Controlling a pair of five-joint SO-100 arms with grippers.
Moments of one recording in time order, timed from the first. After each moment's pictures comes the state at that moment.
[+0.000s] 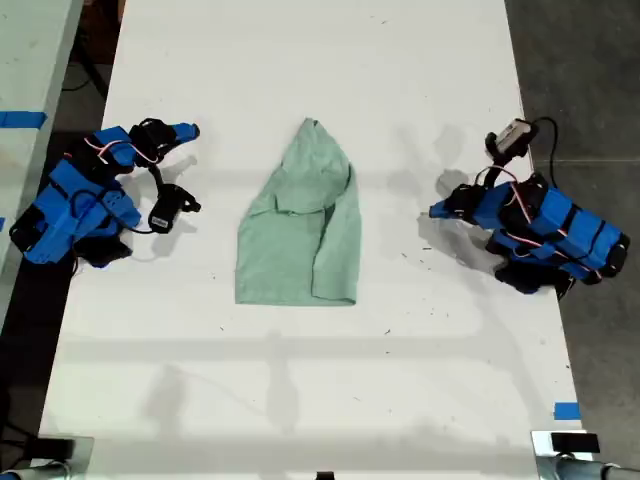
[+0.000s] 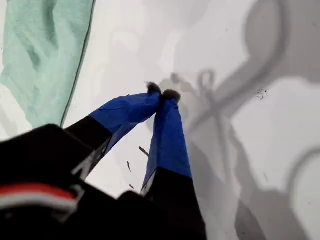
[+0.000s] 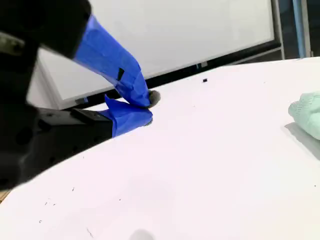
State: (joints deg) arm 0 -57.0 205.7 186.3 48.2 25.9; arm 1 33.8 200.2 174.0 76.7 -19.1
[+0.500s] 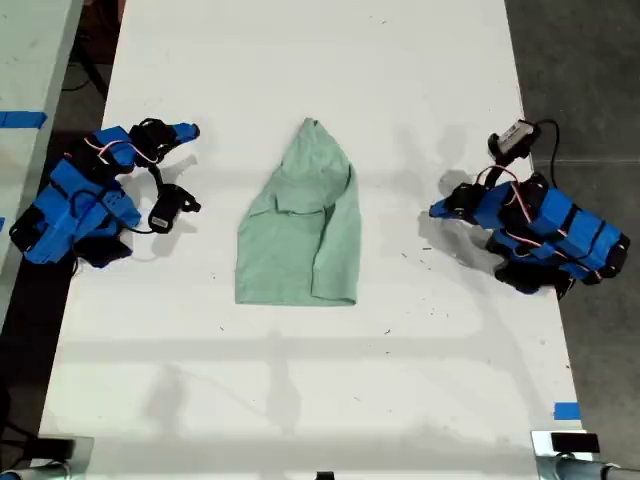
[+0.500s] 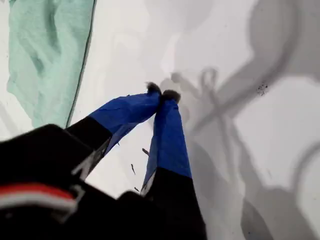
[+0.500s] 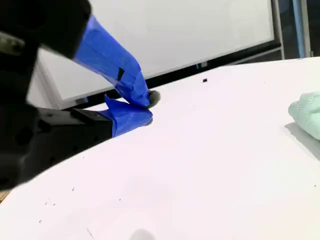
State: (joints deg) arm 0 -57.0 205.7 186.3 48.2 25.9; arm 1 34.8 200.2 174.2 76.7 -16.6
